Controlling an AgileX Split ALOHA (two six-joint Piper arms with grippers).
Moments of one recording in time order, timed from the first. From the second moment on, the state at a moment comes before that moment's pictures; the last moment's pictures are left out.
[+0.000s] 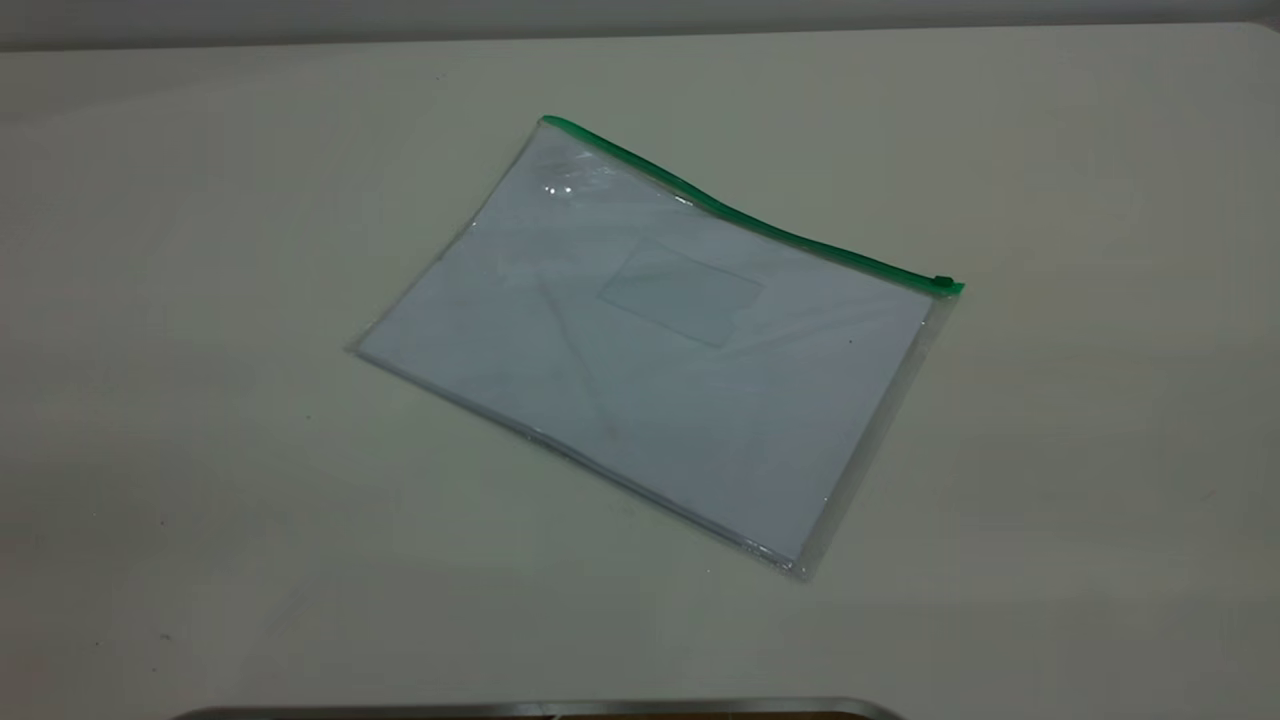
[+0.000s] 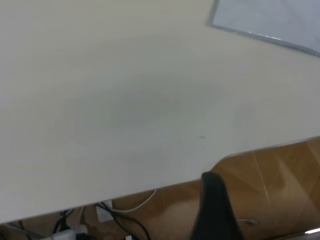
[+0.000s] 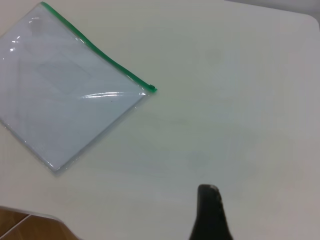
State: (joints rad) left arm -0.12 0.13 -0.49 -0.07 1.14 0.08; right arm -0.01 -0.02 -0.48 0.15 1.14 -0.21
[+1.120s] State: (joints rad) left arm -0.01 -0.02 -0.49 -0.03 1.14 0.04; right arm -0.01 -0.02 -0.48 0.15 1.14 -0.21
